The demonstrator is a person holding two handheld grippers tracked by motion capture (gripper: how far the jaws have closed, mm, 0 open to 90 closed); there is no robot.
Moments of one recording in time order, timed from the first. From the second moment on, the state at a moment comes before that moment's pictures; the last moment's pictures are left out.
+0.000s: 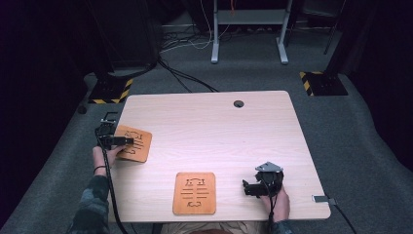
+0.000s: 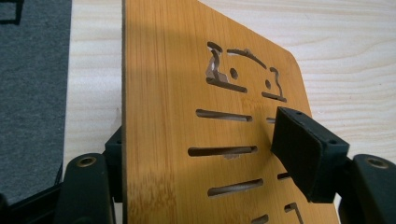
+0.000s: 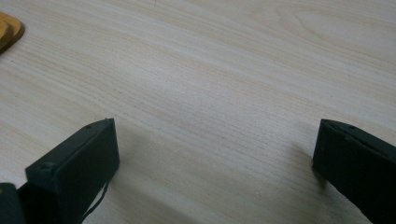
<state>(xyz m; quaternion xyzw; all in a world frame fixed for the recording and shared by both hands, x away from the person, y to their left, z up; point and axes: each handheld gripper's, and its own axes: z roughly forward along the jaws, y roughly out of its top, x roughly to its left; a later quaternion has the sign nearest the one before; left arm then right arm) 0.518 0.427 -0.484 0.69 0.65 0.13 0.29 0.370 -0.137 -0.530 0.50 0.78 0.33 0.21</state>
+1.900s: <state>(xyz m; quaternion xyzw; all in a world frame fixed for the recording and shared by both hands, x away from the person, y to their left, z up) 0.524 0.417 -0.506 0.71 0.65 0.17 0.22 0.370 -0.137 -0.530 0.50 0.78 0.33 0.21</state>
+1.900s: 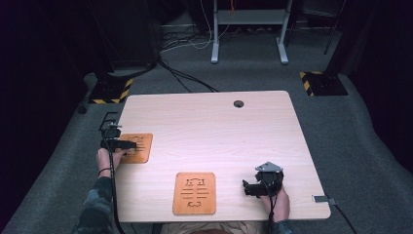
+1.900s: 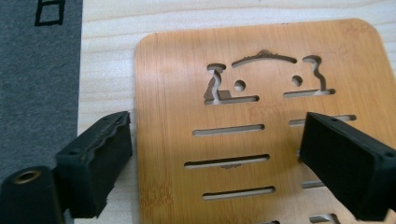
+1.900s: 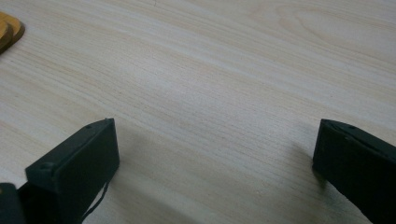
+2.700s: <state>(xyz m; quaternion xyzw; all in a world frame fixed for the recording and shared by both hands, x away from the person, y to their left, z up) 0.432 0.404 -0.478 0.70 0.59 0.23 0.33 0.370 -0.137 -0.530 0.50 0.78 0.33 0.21</state>
